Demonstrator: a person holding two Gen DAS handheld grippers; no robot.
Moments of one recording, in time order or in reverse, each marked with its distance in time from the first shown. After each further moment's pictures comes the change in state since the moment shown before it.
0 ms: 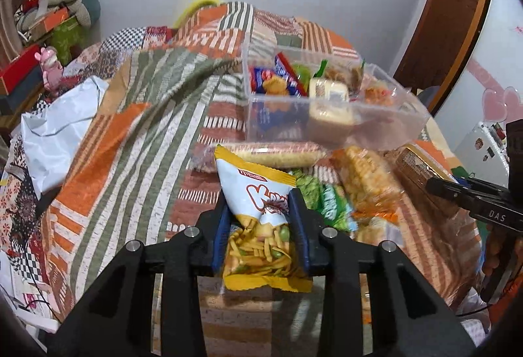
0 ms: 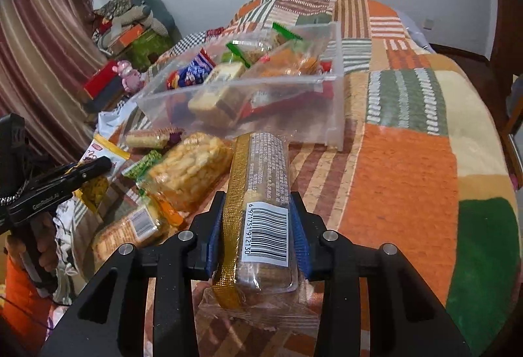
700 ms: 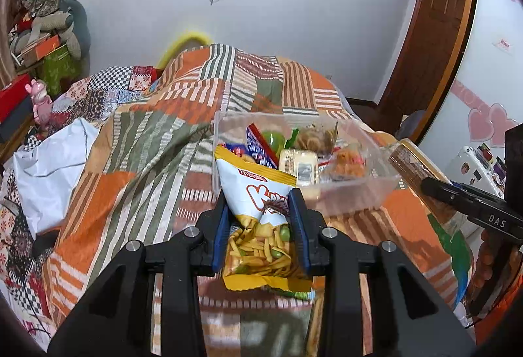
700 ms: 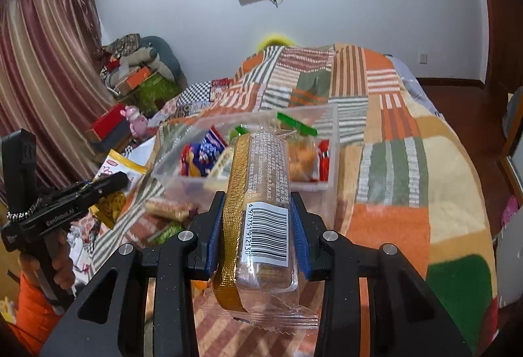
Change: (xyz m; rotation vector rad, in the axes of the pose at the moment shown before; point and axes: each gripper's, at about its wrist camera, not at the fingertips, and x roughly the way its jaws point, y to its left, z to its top) left arm -0.014 -0.023 0.060 0.024 -0.138 -0.051; right arm -0.032 0.008 0.046 -0.002 -0.194 0.009
